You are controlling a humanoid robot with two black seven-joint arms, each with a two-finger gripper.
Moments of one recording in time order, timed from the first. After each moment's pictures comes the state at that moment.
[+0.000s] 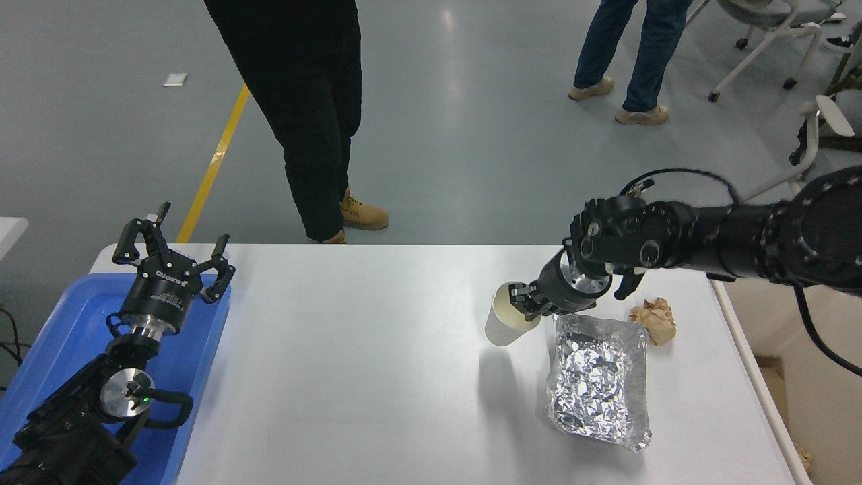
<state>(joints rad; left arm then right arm) -0.45 0.28 -1.07 -0.58 0.20 -0.61 -0.45 1.67 -0.18 -0.90 0.97 -0.21 0.51 -0.12</state>
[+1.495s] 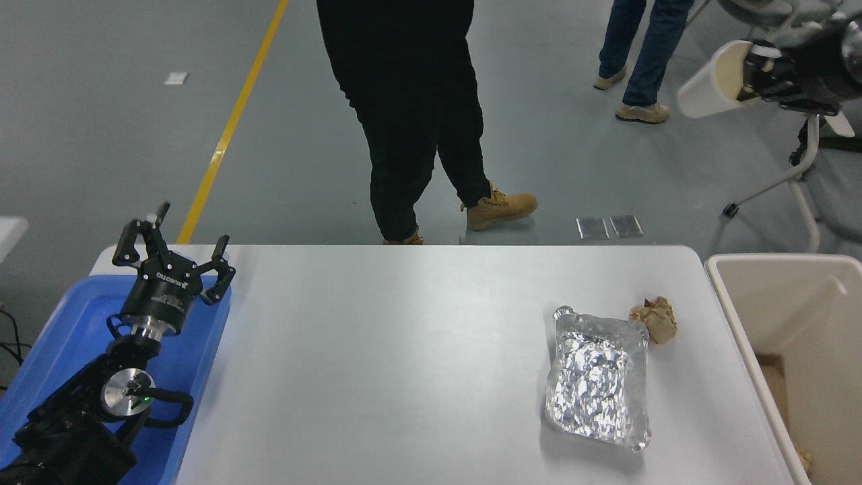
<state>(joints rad) -0.45 0.28 -1.07 -0.58 0.20 -0.61 -0.45 1.52 -0.59 -0.82 0.22 -0.09 0.62 -0.12</state>
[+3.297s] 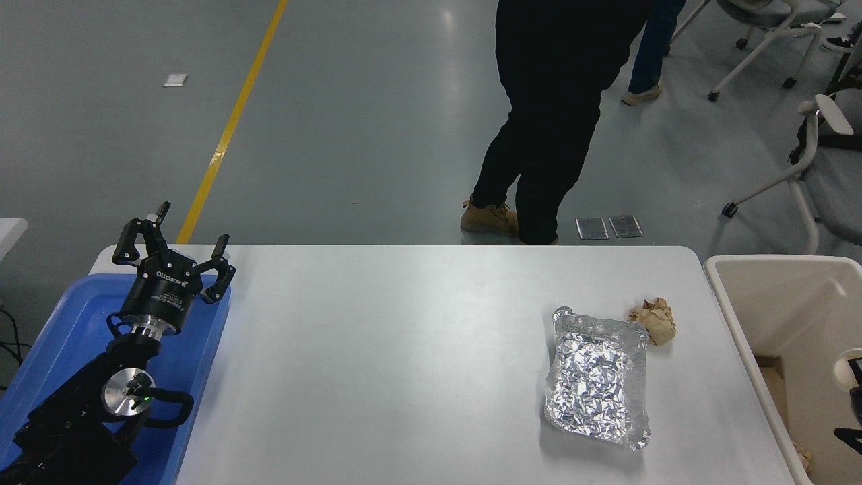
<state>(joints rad) -0.45 0.28 -1.07 -0.58 0.20 -0.61 -0.45 0.52 -0.31 -0.35 -0.18 0.12 0.04 -0.13</state>
